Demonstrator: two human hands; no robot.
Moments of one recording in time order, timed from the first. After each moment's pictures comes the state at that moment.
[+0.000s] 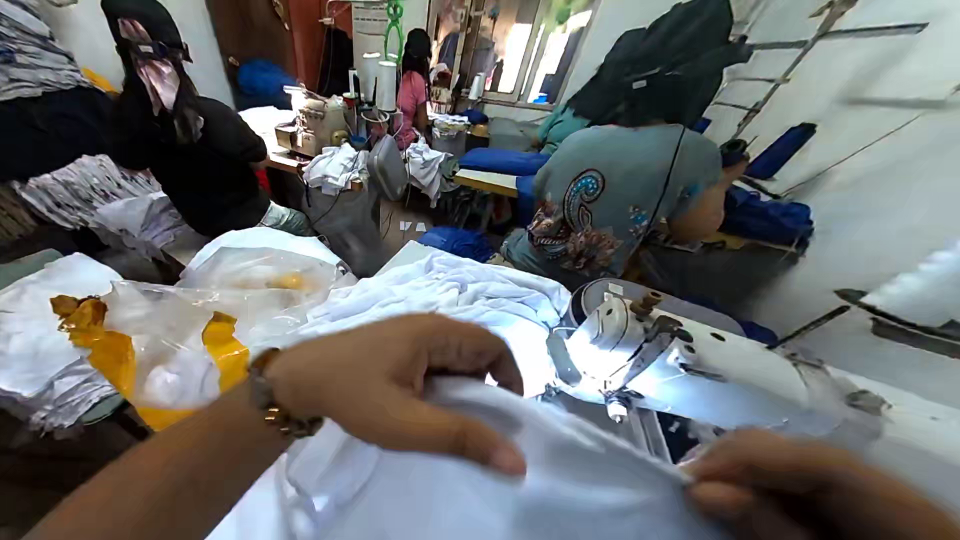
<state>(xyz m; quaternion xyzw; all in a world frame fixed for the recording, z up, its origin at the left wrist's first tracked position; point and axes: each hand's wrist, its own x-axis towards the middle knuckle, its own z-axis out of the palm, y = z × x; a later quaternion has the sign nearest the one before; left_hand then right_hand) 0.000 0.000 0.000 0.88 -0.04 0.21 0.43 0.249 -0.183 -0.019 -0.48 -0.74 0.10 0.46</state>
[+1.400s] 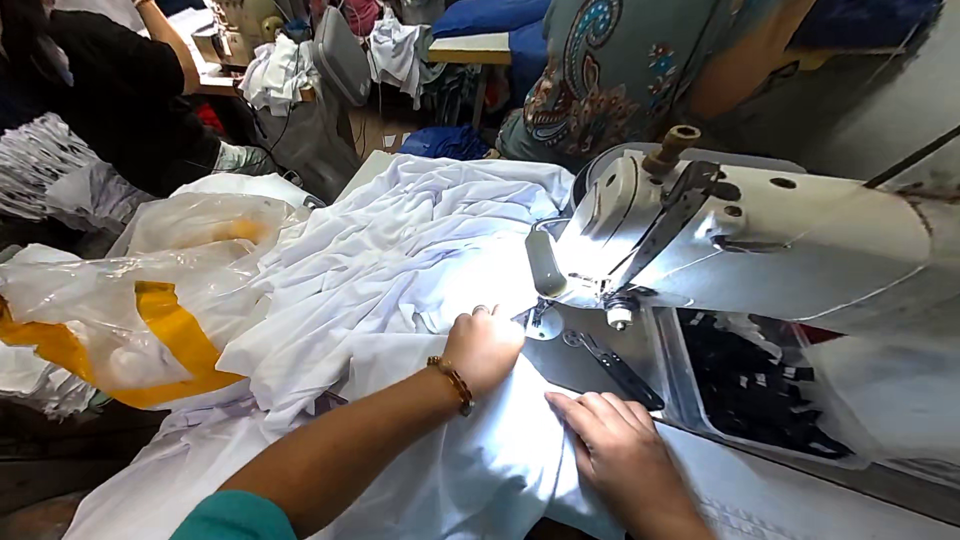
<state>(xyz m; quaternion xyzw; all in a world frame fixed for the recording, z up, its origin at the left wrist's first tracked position) 0.183 -0.015 -0.179 0.95 0.30 0.00 0.10 0.310 -0.177 -0.243 -0.68 -0.68 -0.10 0.24</state>
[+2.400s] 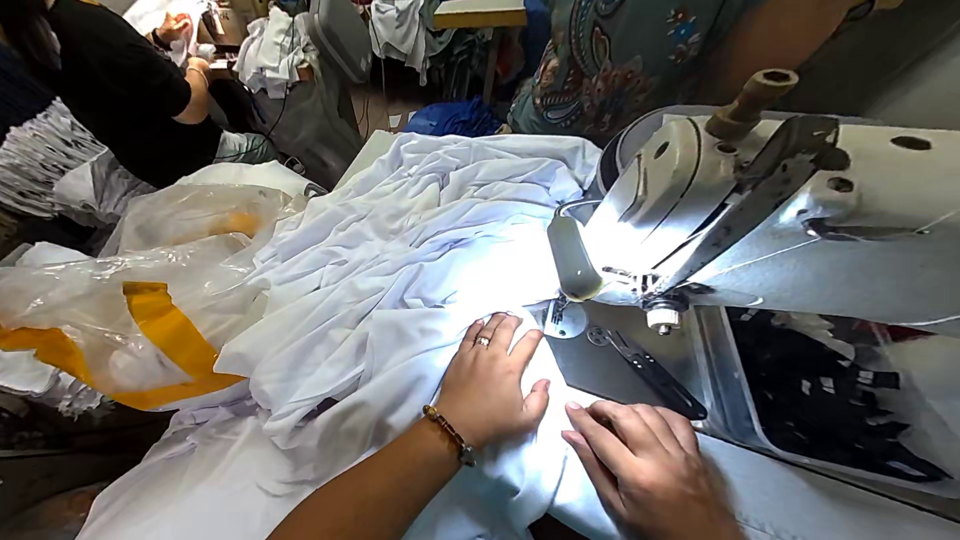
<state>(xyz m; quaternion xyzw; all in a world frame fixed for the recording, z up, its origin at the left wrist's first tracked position) 0.167 -0.034 -0.238 0.93 0.30 0.15 0.15 0.314 -0.185 -0.256 -0.66 -0.70 -0.13 0.25</state>
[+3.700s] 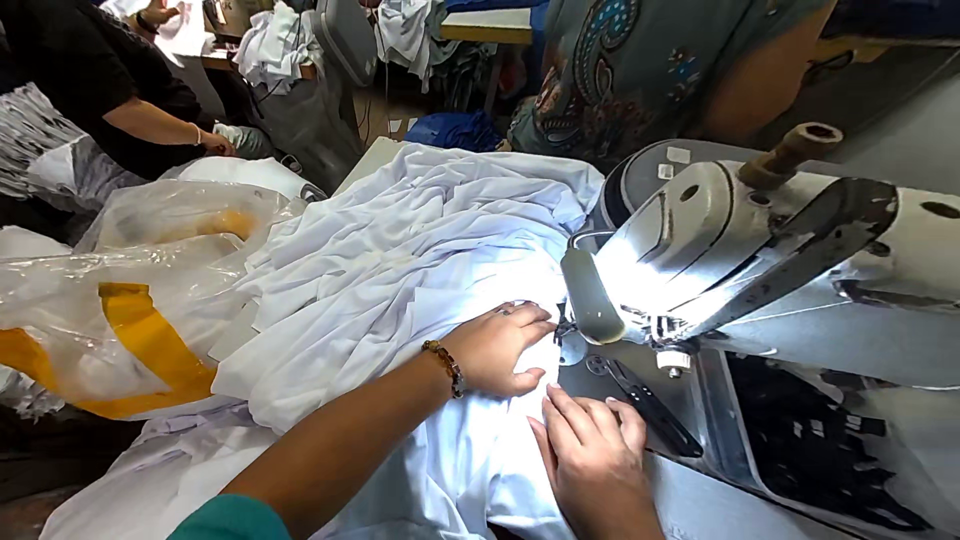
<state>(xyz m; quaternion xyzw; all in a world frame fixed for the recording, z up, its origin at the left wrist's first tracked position) 0.191 0.048 -0.215 0.96 0.10 0.10 0.24 0.280 -0.139 -0.251 -0.71 -0.65 -0.16 0.22</state>
